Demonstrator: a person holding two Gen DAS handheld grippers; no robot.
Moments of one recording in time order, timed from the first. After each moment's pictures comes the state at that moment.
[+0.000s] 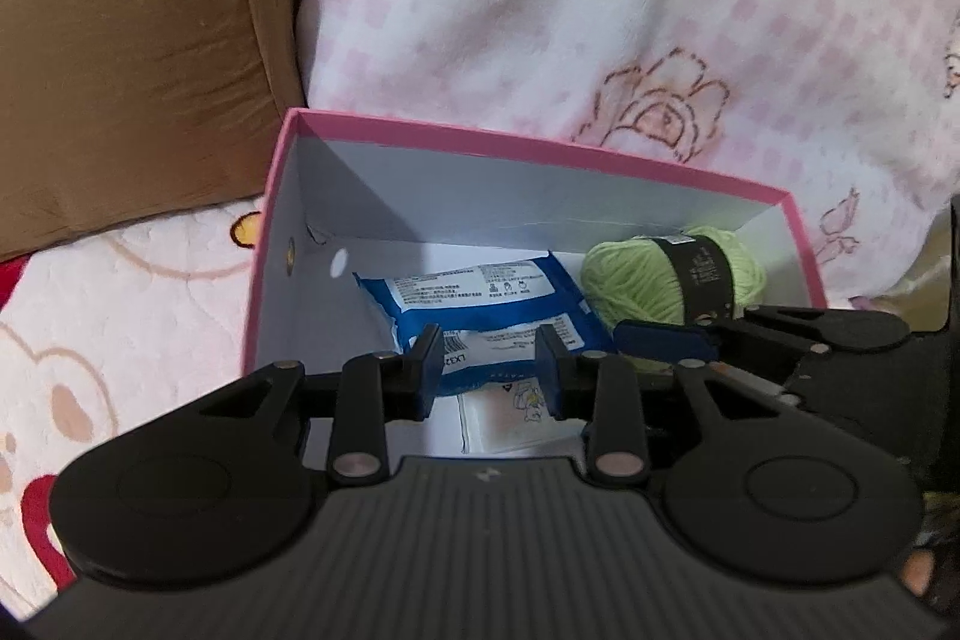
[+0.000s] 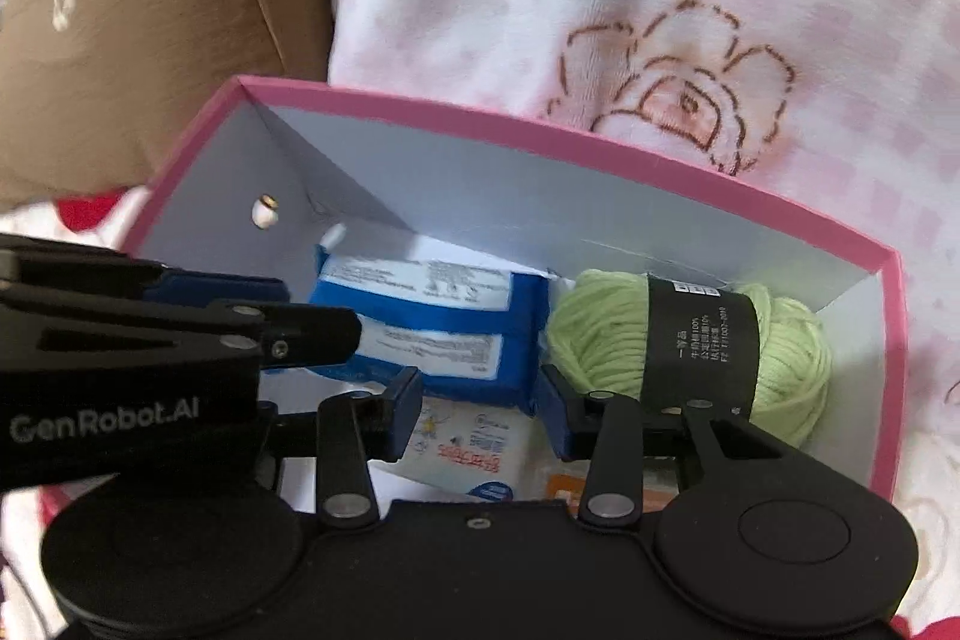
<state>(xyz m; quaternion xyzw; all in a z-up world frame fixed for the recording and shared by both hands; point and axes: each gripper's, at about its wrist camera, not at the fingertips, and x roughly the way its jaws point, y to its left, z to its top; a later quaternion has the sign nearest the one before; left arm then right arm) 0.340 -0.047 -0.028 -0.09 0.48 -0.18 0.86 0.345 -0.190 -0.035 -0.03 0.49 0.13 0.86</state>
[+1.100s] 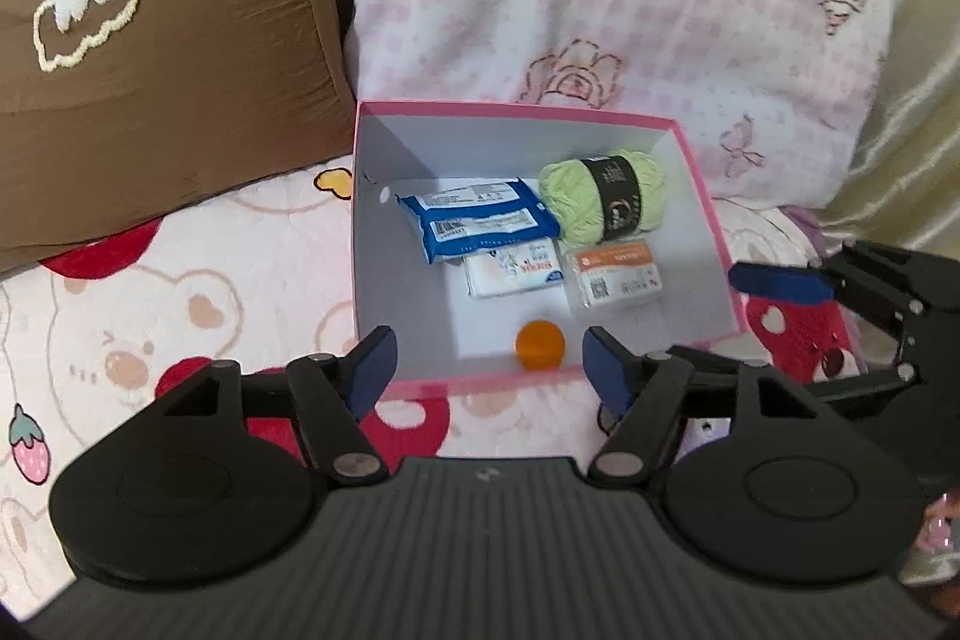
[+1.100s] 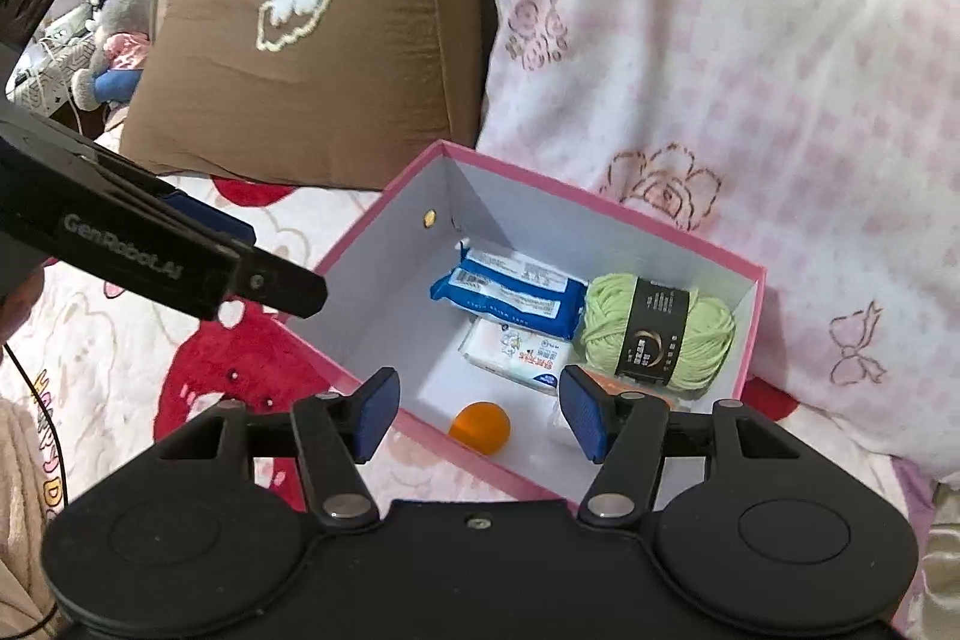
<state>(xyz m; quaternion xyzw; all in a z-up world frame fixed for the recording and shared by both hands) 0.213 -0.015 0.081 -0.02 0.48 -0.17 0.86 0.192 -0.193 0.073 -0.09 0.41 0.19 0.89</state>
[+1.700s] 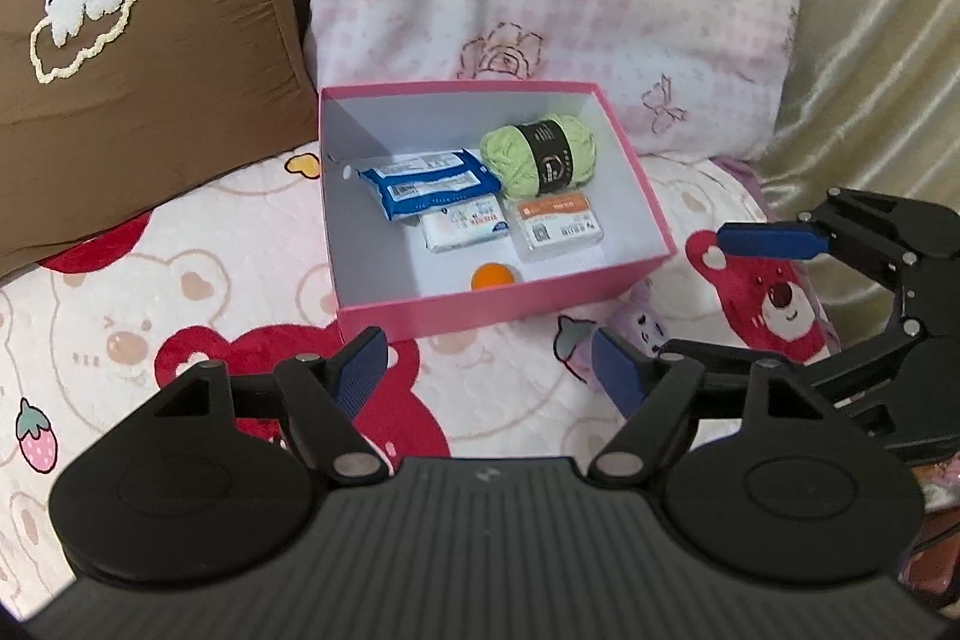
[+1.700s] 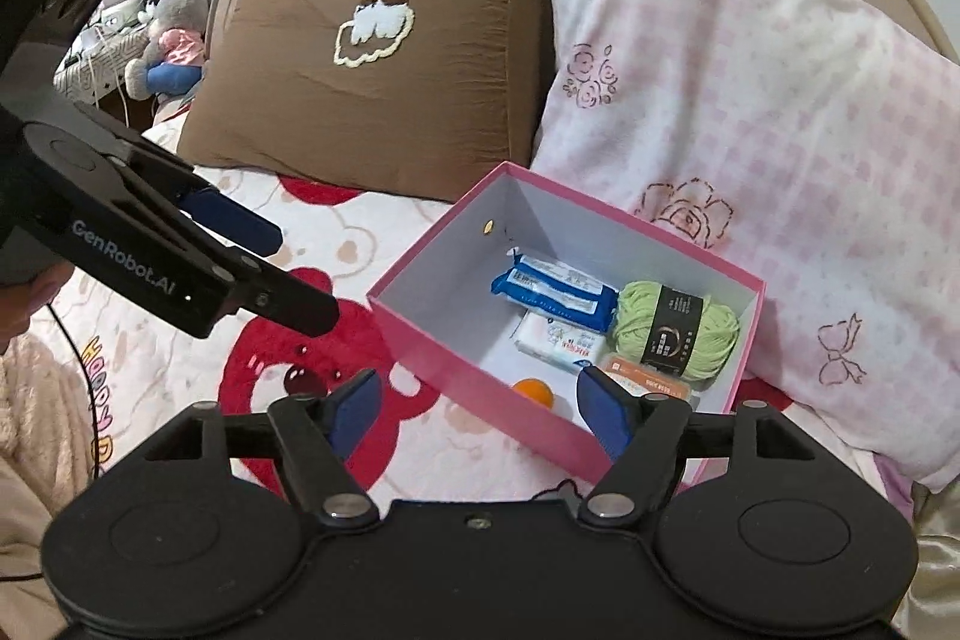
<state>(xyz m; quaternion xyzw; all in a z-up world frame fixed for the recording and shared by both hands) 0.149 -0.004 0.103 0.00 0.47 -0.23 0.85 0.119 -0.181 0.107 -0.11 0.38 0.21 0.89</state>
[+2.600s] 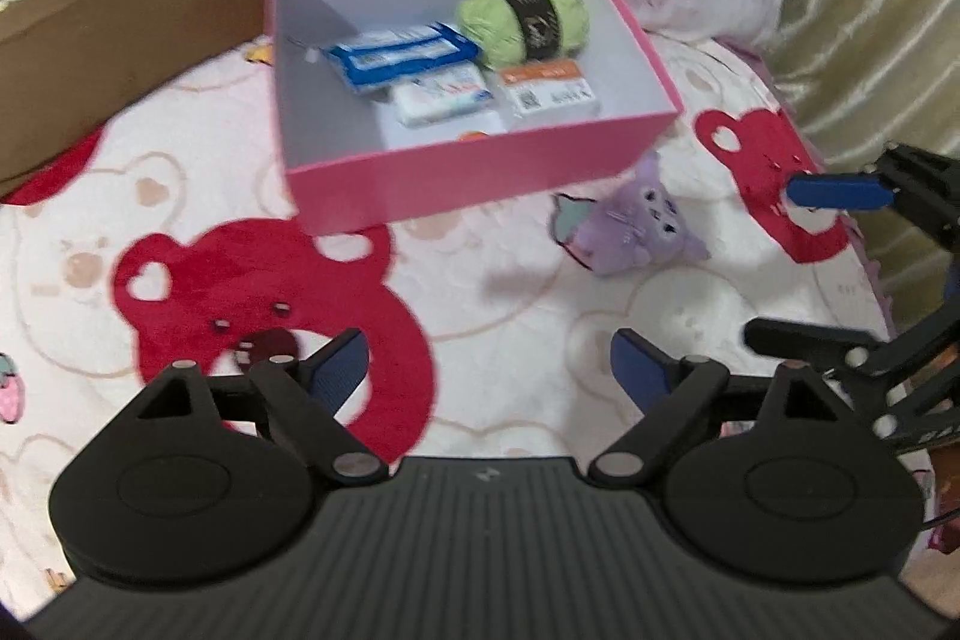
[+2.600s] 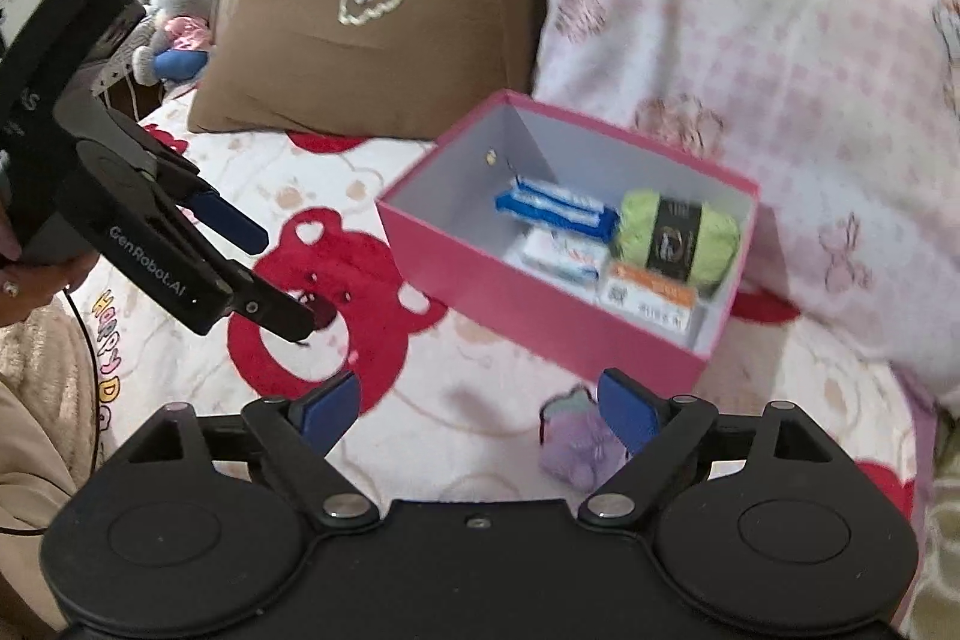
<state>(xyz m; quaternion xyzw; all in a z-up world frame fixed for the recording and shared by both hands) 0.127 -0.033 0.034 0.03 0.53 -0.24 0.81 0.067 -0.217 0.059 -0.08 0.40 0.21 0.89</state>
